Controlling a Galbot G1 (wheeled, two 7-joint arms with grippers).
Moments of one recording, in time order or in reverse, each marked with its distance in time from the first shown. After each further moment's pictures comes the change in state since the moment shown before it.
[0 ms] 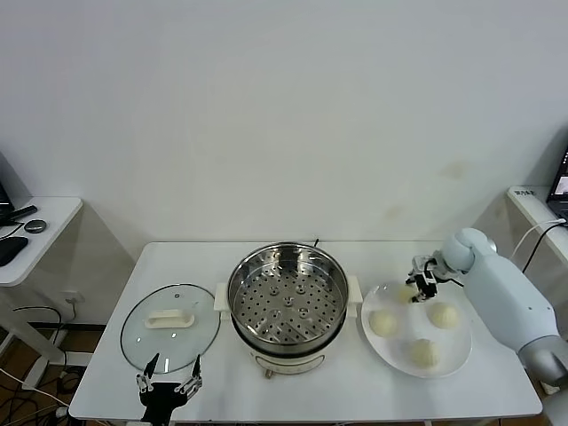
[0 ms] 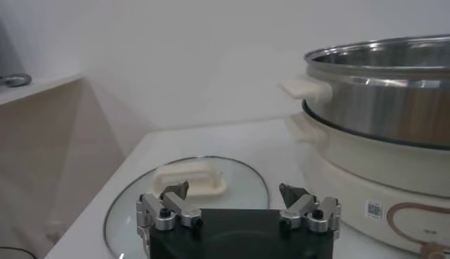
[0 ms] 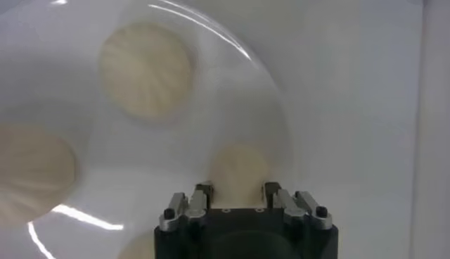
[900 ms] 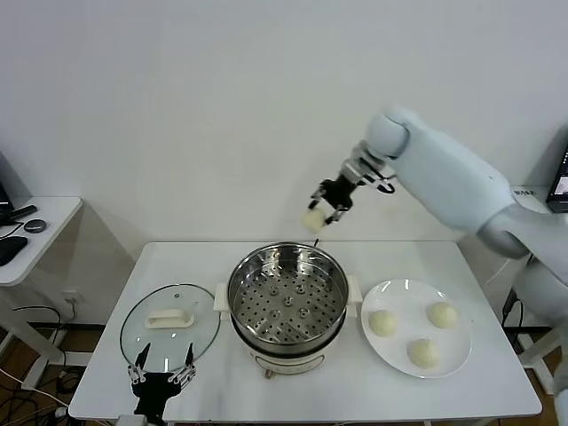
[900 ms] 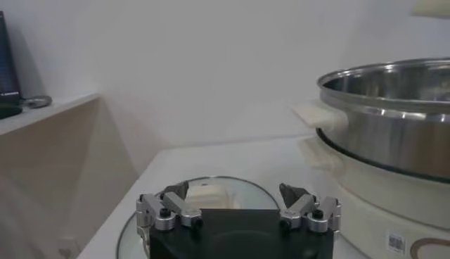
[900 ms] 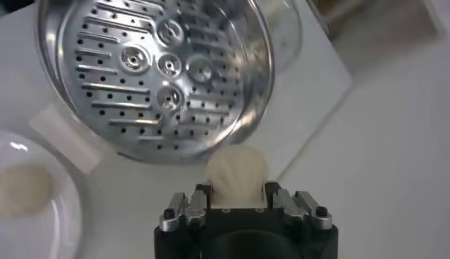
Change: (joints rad) left arm -0.021 -0.010 -0.011 -0.032 0.008 0.002 -0.029; right arm 0.676 0.291 -0.621 -0.026 0.551 0.508 -0.132
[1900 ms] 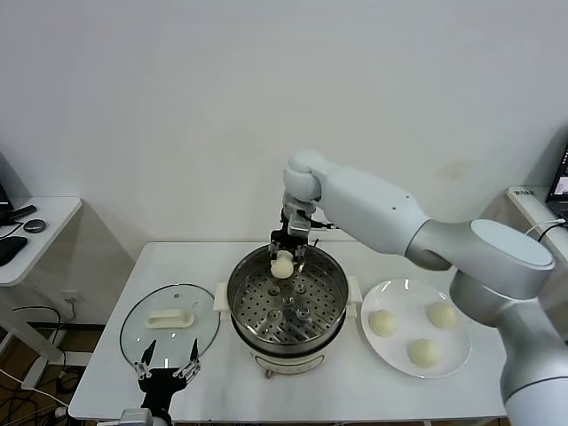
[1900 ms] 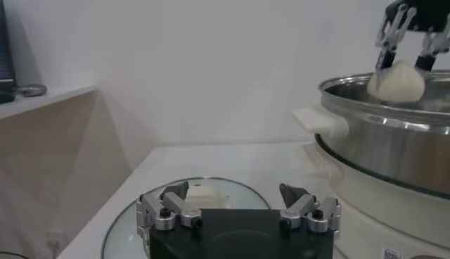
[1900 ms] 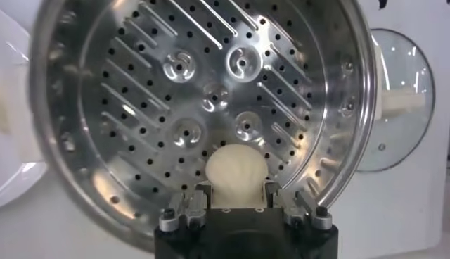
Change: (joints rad) left arm -0.038 -0.021 0.010 0.027 -0.030 0.006 0.002; right arm -0.113 0.184 -0.101 0.012 -0.300 0.232 0.054
